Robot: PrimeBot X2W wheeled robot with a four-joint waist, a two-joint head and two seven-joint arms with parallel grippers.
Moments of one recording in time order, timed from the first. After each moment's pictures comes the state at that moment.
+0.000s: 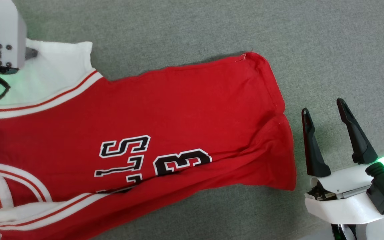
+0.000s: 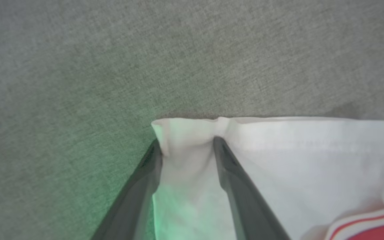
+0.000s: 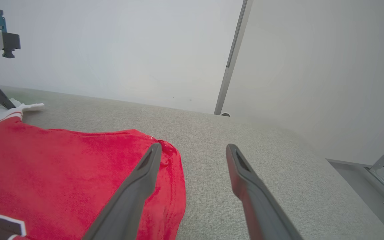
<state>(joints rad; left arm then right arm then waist) -1.25 0.67 -0.63 0.69 -0.79 -0.07 1.06 -0.14 -0.06 0.10 -0.20 0.02 0.13 -0.26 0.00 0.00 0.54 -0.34</state>
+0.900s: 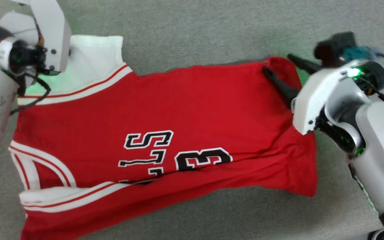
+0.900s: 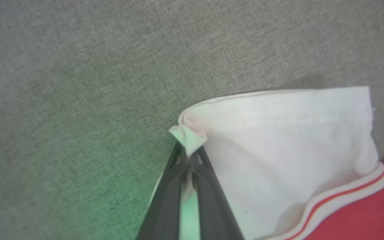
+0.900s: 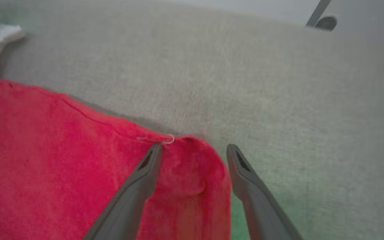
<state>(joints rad) -1.26 0.55 -0.67 0.72 -0.80 -0.10 0.99 -0.79 -0.31 0.45 0.29 0.52 0.13 0.38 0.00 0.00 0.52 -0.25</state>
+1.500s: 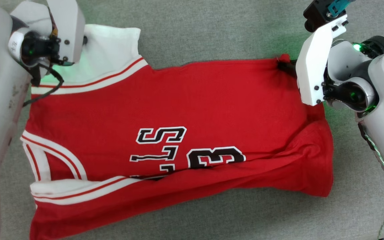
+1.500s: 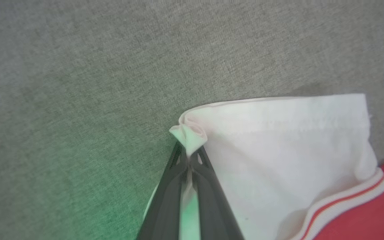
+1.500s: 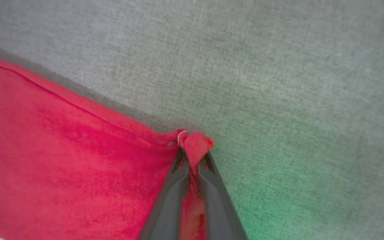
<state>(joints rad) -1.31 0.49 -0.69 0.78 -0.83 -0.12 0.93 -1.04 -0.34 0.58 0.48 0.72 0.13 0.81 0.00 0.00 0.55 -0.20</state>
